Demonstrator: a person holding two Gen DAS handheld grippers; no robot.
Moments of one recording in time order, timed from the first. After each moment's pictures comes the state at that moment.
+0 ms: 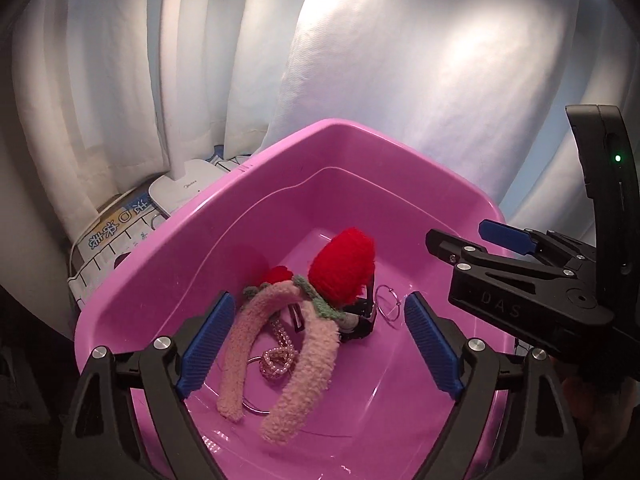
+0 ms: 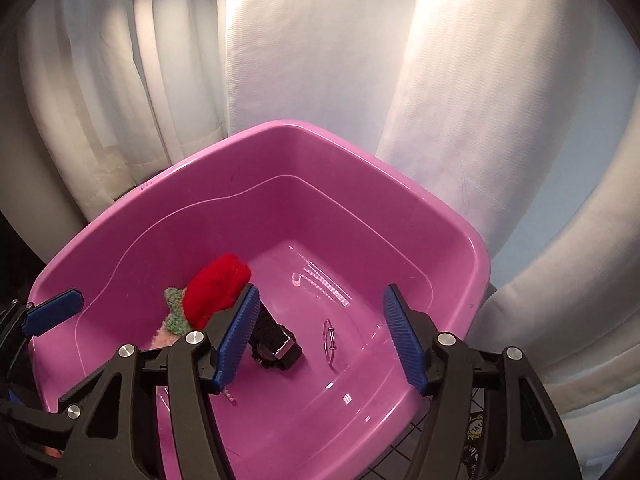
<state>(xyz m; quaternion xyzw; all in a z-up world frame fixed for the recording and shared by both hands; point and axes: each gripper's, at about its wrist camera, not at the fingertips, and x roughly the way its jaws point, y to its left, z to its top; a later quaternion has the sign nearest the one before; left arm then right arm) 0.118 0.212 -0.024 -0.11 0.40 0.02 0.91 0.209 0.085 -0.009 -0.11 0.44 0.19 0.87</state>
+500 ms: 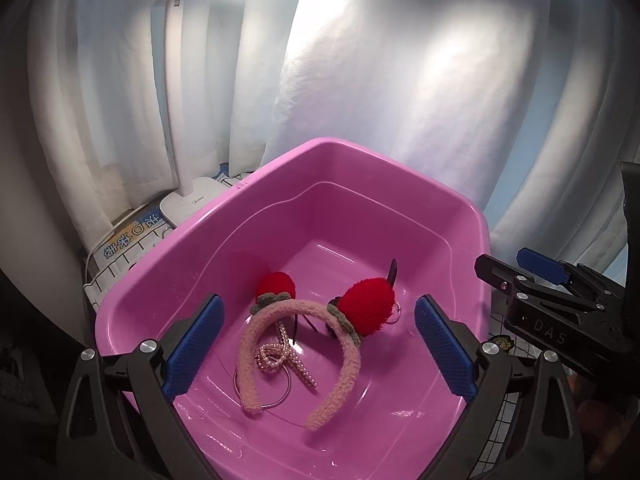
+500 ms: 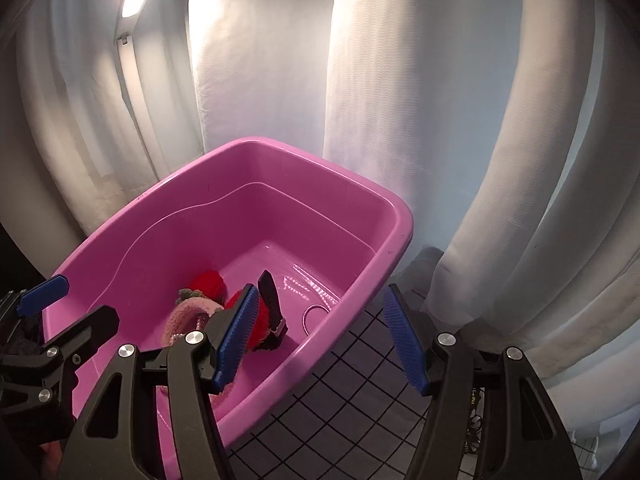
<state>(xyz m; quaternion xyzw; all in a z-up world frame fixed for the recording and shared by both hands) 0.098 0.186 0.000 -0.10 0.37 0.03 0.92 0.171 0.015 0.010 -0.06 0.42 0.16 0.89</state>
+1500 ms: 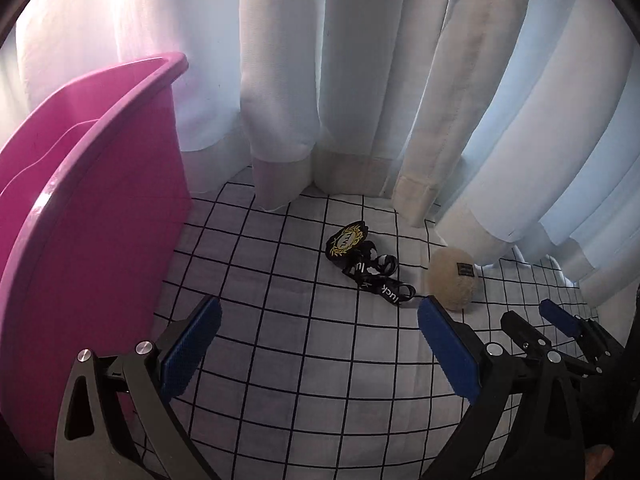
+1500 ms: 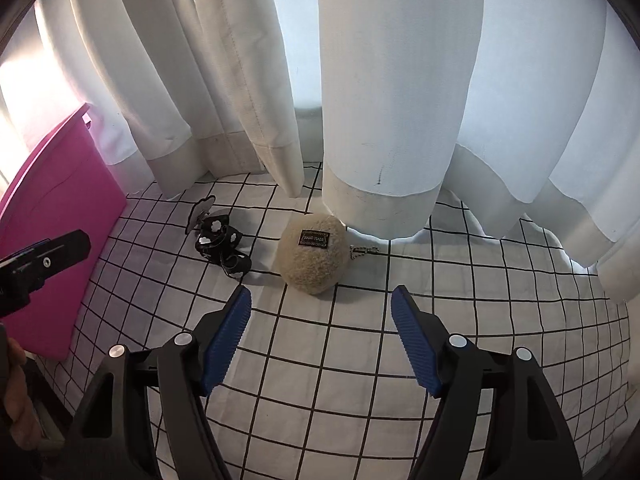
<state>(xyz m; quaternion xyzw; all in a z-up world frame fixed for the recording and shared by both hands) 0.108 -0.069 -0.097 0.02 0.47 -0.16 0.87 0.041 -0.258 -0.107 0.08 0.48 -0.07 0.87</state>
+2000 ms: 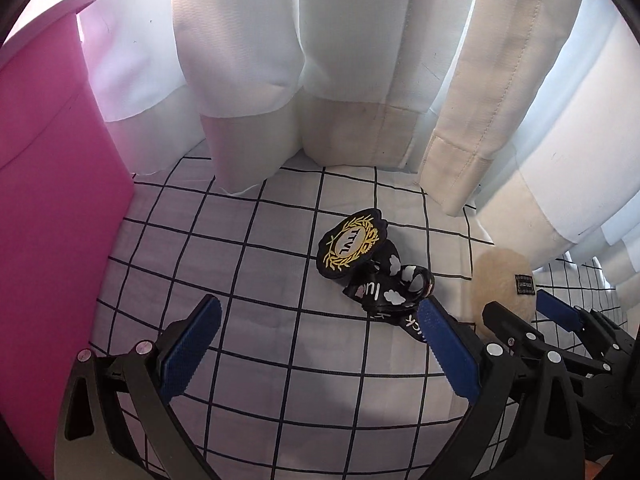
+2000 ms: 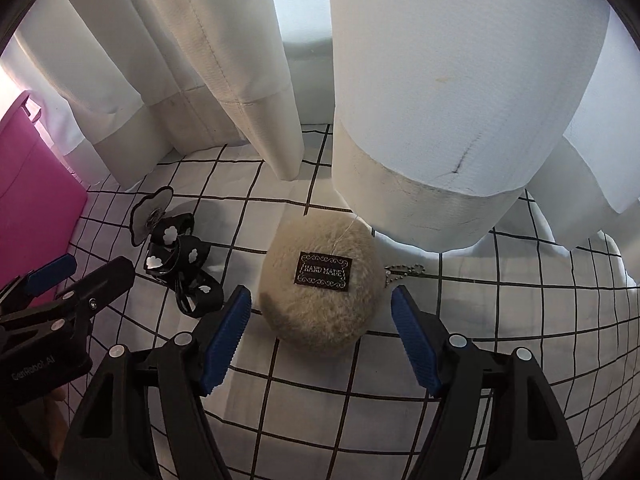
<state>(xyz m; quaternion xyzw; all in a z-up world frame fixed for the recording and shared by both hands) 0.166 -0.103 -0.168 0.03 0.51 -0.15 0.85 0.117 -0.264 -0.178 0.10 0.55 -0.06 0.83</state>
